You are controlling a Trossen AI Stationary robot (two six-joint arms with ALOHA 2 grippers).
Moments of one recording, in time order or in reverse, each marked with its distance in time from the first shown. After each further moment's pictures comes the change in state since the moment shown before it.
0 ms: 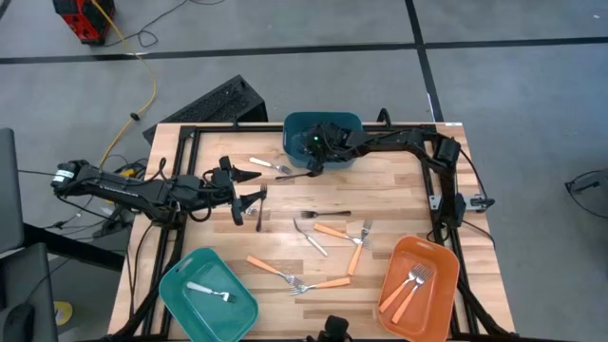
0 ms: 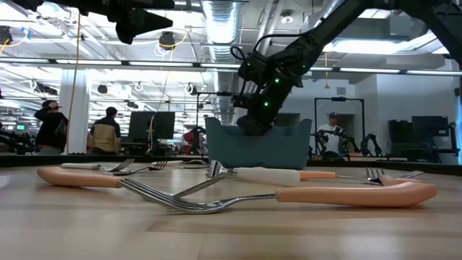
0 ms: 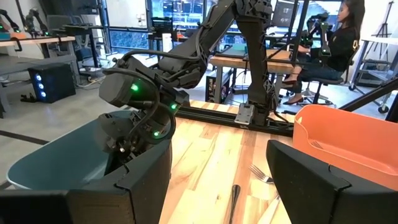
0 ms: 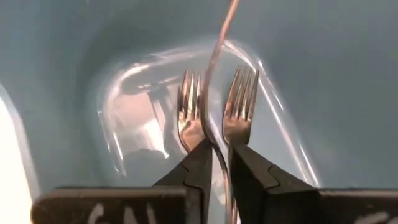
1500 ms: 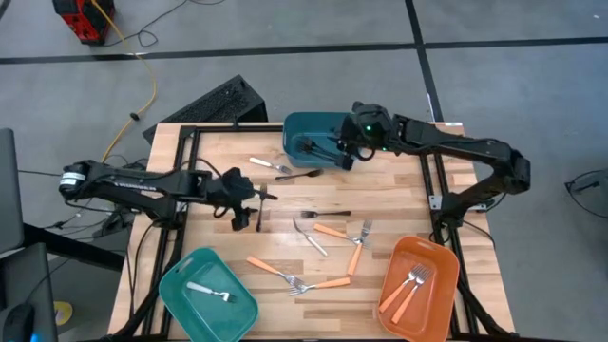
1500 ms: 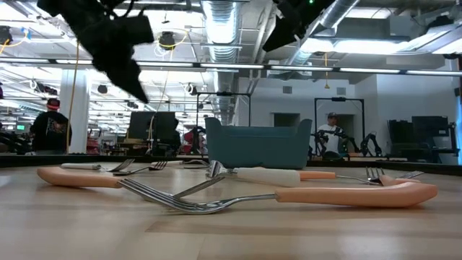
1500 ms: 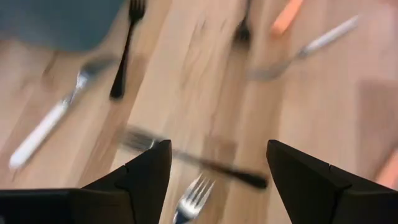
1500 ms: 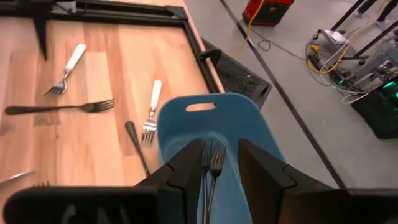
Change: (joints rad) left arm 0.164 0.246 0.195 -0.799 0.292 -0.094; right arm 0.140 -0.593 0.001 -0.285 -0.026 -0.053
